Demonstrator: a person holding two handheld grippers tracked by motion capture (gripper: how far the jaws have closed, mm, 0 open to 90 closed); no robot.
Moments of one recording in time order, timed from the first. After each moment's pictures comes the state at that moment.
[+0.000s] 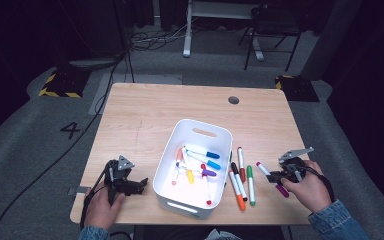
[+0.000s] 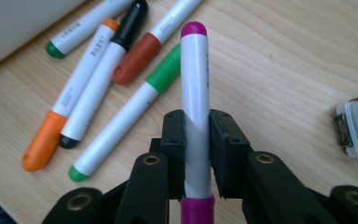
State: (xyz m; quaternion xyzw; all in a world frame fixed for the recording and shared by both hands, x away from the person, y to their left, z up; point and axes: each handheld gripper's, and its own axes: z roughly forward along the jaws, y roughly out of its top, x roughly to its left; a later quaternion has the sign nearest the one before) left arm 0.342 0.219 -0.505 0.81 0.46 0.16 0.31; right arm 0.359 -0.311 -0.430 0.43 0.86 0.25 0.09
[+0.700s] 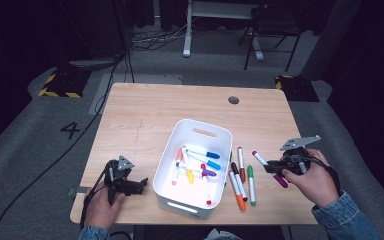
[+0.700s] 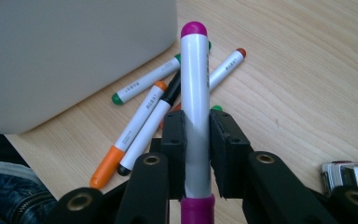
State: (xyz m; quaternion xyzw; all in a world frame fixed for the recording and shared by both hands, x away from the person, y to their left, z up) left arm 0.342 0.219 -0.505 0.81 0.46 0.16 0.31; right arm 0.355 -0.291 -0.370 0.38 0.87 0.30 0.10
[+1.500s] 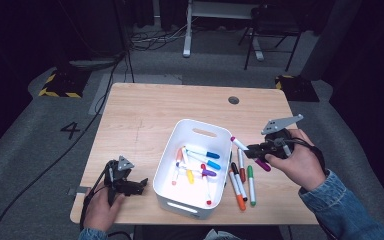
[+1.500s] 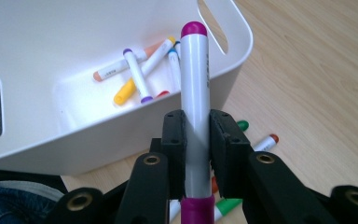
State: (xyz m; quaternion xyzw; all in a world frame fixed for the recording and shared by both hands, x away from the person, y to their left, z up) left arm 0.341 0.219 -0.506 0.81 0.46 0.16 0.31; right arm 0.371 -0.228 -0.316 0.29 0.89 0.33 0.09
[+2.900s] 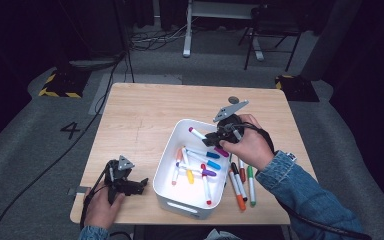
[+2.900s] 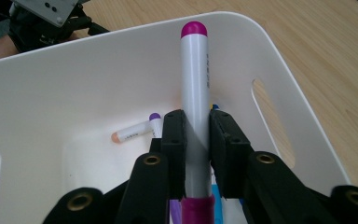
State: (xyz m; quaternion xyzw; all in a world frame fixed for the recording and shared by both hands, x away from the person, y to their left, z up) left arm 0.342 0.219 -0.505 0.82 0.46 0.16 0.31; right arm 0.416 -0.126 -0.330 0.23 0.91 0.35 0.07
